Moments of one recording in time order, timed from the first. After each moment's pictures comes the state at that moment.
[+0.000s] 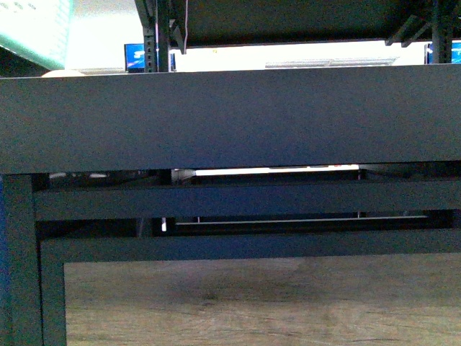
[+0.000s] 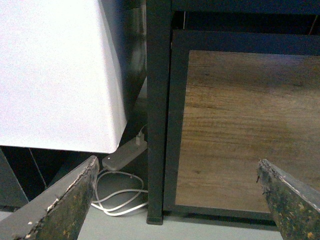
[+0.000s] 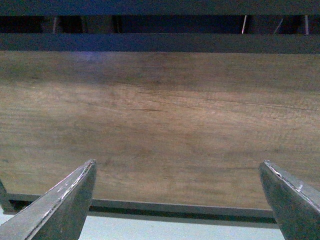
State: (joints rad) left arm 0.00 0.00 0.01 0.00 0.00 0.00; right arm 0.00 0.00 0.02 0.00 0.00 0.00
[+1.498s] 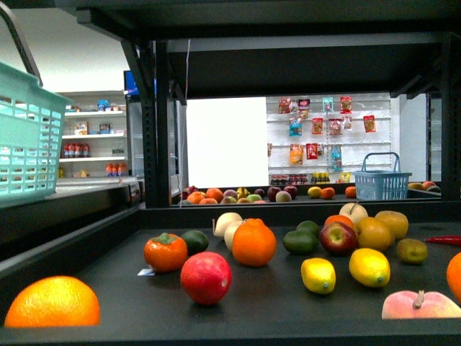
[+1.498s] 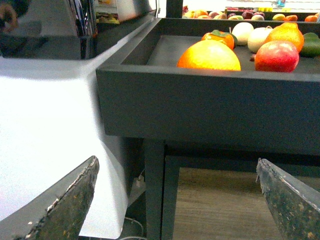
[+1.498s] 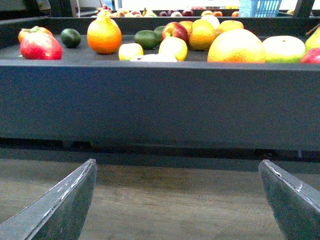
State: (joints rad) left arm 0.00 0.00 0.01 0.00 0.00 0.00; right arm 0.00 0.00 0.02 0.00 0.00 0.00
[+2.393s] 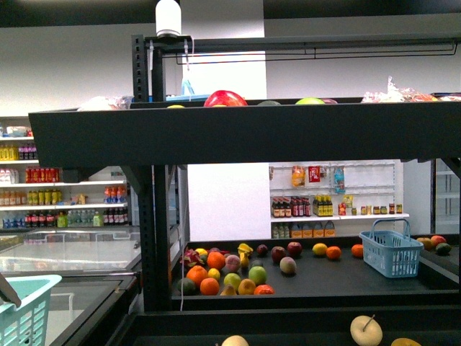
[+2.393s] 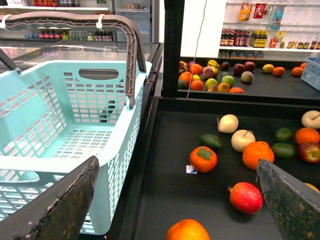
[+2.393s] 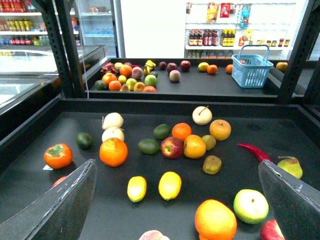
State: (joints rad) left arm 0.00 0.00 0.01 0.00 0.00 0.00; right arm 0.00 0.00 0.02 0.00 0.00 0.00
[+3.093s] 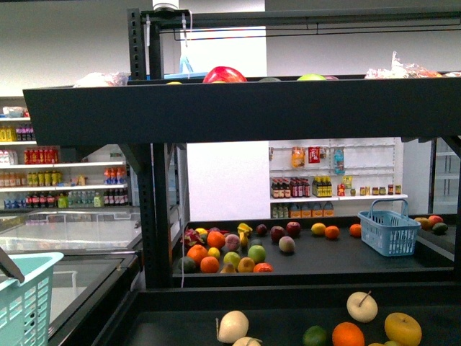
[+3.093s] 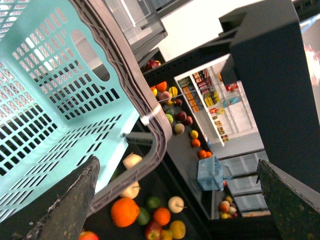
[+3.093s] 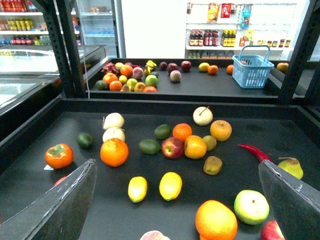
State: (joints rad) left arm 0.52 1.22 0.82 0.26 0.54 -0.97; right arm 0.00 0.00 0.02 0.00 0.00 0.00
